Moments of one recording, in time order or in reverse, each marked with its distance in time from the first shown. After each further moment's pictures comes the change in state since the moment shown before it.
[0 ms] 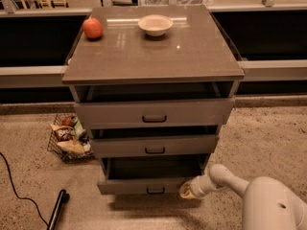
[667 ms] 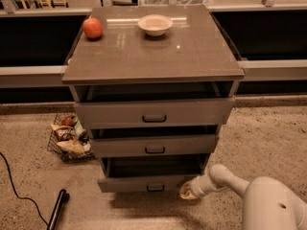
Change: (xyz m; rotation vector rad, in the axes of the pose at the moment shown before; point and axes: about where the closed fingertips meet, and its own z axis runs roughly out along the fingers) arm 0.000 0.000 0.000 0.000 0.000 0.000
